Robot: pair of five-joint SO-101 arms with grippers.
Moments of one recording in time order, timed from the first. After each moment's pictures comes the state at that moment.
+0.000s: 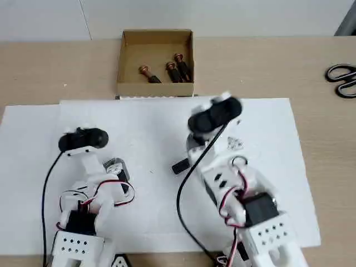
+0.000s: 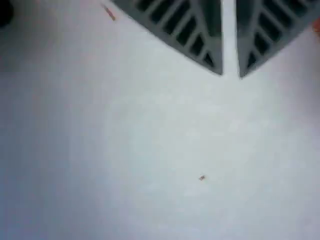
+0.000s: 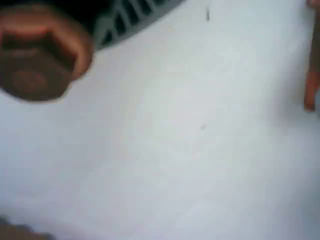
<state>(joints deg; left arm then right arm) 4.2 -78.6 86.0 48.7 24.6 -24.7 -60.6 51.7 48.6 -4.8</state>
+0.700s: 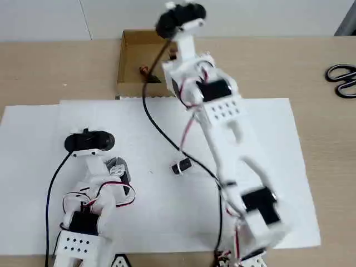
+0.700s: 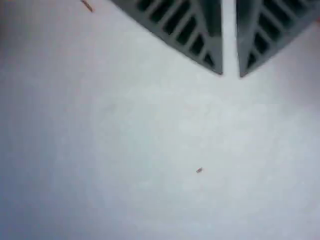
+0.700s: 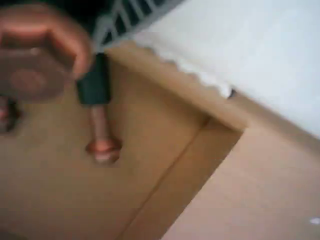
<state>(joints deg) 4.2 -78.5 89.3 43.8 20.9 -22.9 14.1 -17.3 43.3 2.2</state>
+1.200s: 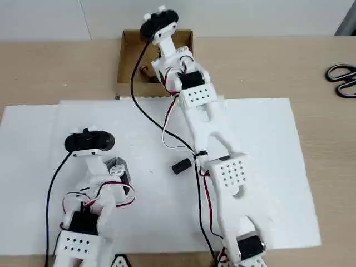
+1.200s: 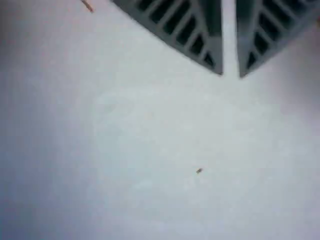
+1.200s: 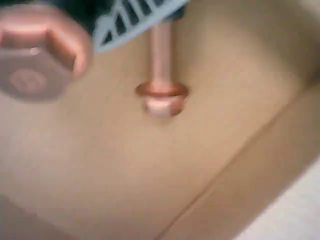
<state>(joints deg) 4.2 -78.5 89.5 43.8 20.9 -22.8 62.8 -68.0 42.9 11.2</state>
